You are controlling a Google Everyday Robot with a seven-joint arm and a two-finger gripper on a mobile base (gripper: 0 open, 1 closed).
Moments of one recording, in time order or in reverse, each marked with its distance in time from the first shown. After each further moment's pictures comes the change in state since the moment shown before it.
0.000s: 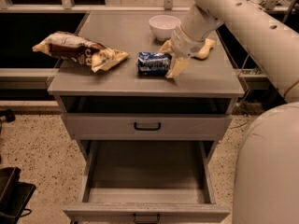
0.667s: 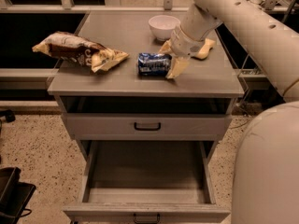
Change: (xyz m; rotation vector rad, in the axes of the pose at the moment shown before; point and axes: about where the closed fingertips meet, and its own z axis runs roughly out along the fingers) arm -0.001 0.000 -0.002 -0.003 0.000 0.000
